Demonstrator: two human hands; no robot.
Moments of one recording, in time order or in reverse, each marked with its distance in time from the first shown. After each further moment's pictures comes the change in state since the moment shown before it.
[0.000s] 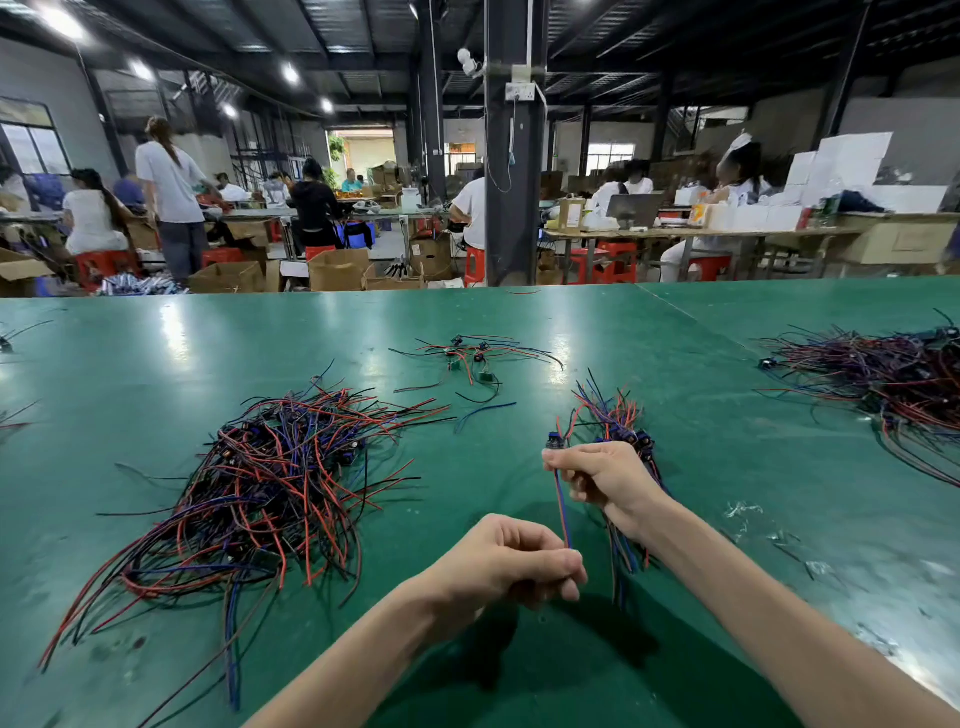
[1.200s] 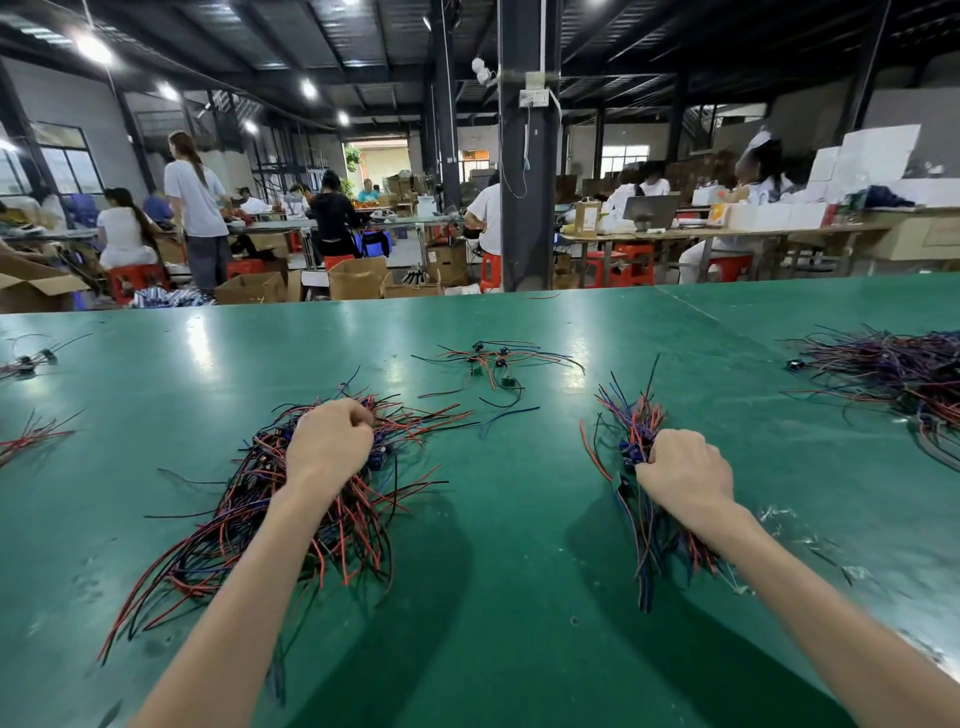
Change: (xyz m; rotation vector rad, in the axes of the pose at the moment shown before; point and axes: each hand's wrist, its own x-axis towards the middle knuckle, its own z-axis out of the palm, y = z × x) left_hand -0.020 0.045 -0.165 1.008 1.090 -0.167; right_hand 0.003 -0.015 -0.029 -1.356 0.467 -0.088
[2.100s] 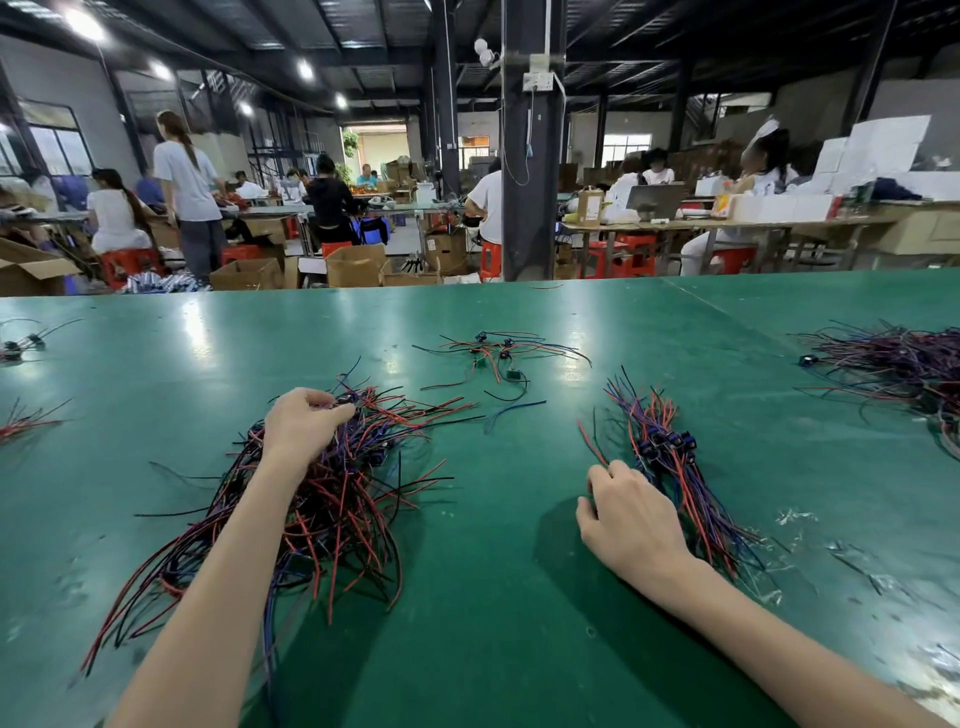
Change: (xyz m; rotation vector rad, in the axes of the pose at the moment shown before) left_hand 0.043 -0.040 0.009 -0.333 0.044 -0.193; right_hand -0.046 -0.037 0.045 -0.053 0.033 -0.356
